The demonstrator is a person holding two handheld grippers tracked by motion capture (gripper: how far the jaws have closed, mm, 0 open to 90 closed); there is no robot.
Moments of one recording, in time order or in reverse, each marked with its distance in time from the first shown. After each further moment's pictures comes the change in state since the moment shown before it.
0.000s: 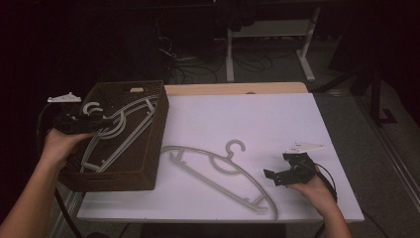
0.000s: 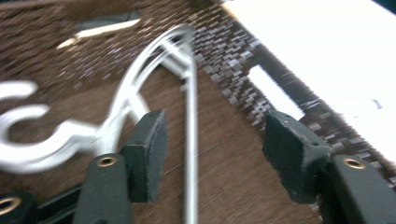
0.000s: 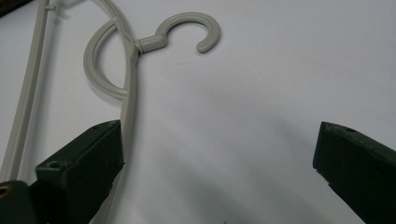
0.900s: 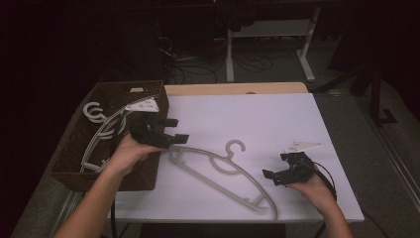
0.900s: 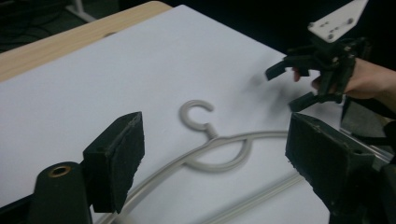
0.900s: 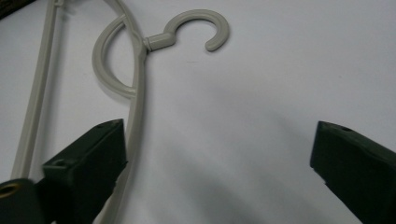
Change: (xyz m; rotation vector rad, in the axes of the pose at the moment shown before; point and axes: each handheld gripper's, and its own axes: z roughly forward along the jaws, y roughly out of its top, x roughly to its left) left arm -0.175 0.031 0.089 -0.029 -0.418 0.198; right arm 0.002 0.004 0.001 0.023 0.030 -0.005
